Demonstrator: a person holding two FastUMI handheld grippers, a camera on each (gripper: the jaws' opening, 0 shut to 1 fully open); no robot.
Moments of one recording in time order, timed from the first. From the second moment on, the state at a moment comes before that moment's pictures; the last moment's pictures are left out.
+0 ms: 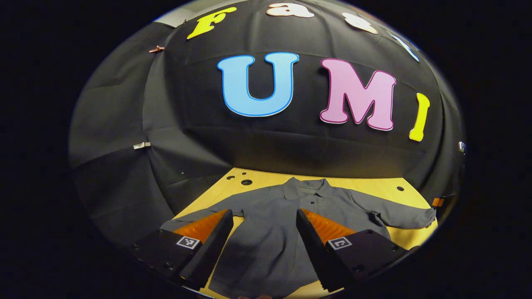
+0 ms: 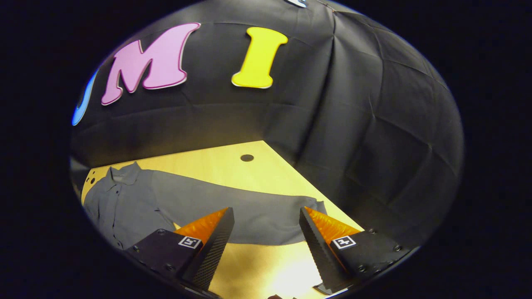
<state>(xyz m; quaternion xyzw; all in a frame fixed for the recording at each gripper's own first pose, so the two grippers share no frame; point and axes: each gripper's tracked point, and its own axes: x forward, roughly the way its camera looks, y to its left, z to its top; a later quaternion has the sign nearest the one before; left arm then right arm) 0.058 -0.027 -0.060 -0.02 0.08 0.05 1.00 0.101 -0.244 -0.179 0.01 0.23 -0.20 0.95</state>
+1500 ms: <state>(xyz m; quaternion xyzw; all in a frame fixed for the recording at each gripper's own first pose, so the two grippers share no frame) 0.103 -0.079 -0.084 0.03 0.14 0.03 0.99 0.119 -0.381 -0.326 0.15 0.38 -0.29 0.87</state>
